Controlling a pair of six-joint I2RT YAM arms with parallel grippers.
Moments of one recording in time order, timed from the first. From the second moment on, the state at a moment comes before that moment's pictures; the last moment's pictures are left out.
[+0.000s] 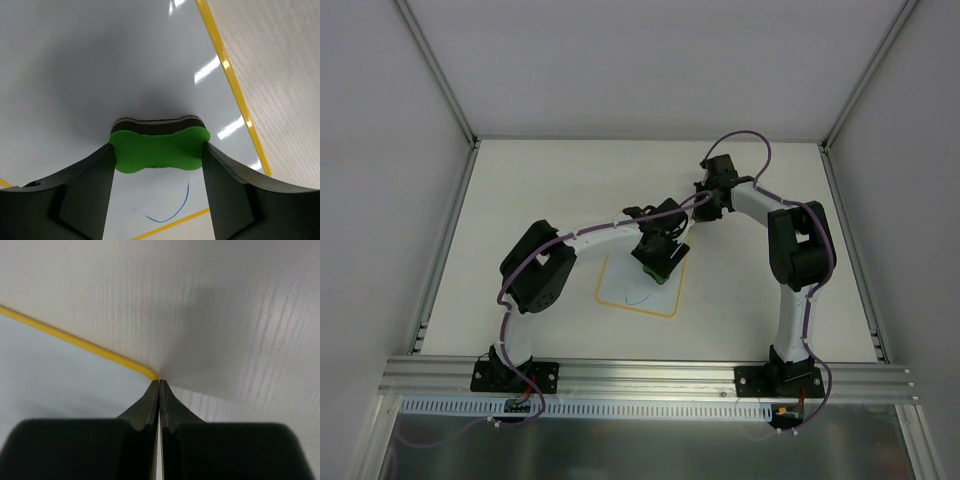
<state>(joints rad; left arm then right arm) -0.86 2.02 1.47 -0.65 0.03 -0.15 0.32 2.06 1.44 -0.41 -0.16 0.33</state>
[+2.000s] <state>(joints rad) -0.87 1.79 1.13 -0.53 0.02 -0.26 0.32 2.05 1.43 -0.40 -0.18 0.34</state>
